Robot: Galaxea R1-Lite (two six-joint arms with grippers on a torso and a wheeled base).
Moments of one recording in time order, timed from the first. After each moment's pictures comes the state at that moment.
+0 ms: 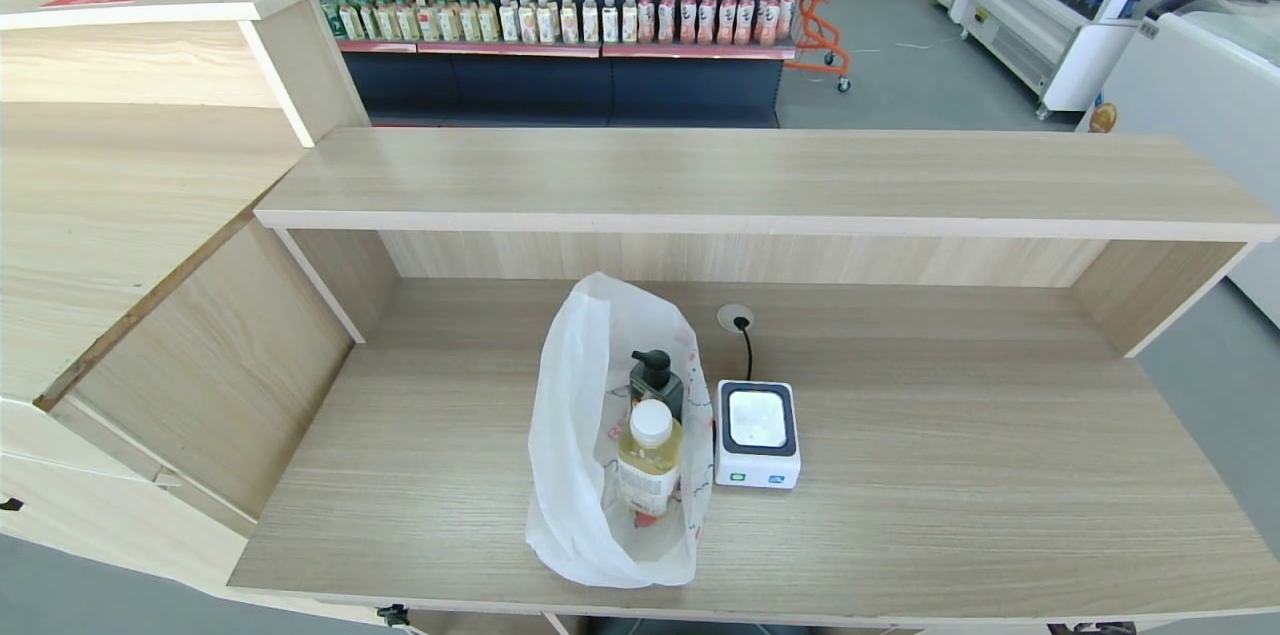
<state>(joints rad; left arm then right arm) 0.00 0.00 0.00 0.00 0.01 0.01 0.01 0.03 -0.01 0.05 -0.06 -0.02</state>
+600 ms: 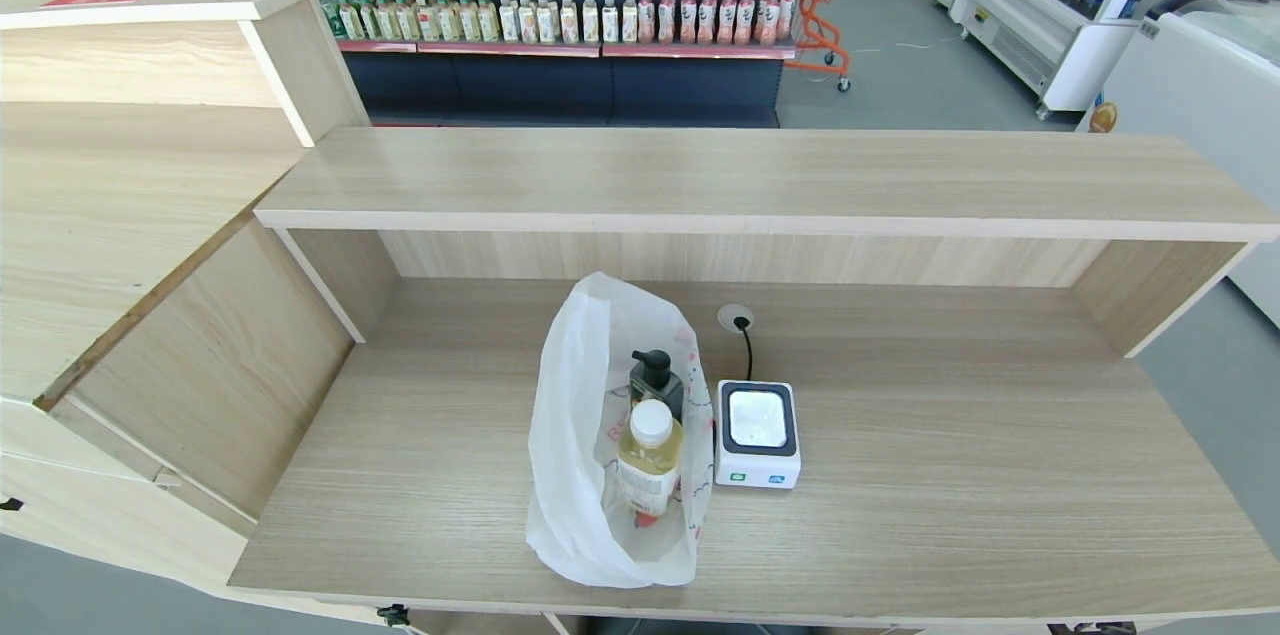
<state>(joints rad) 0.00 0.00 0.00 0.00 0.01 0.01 0.00 0.00 -0.01 0.05 -0.06 0.01</state>
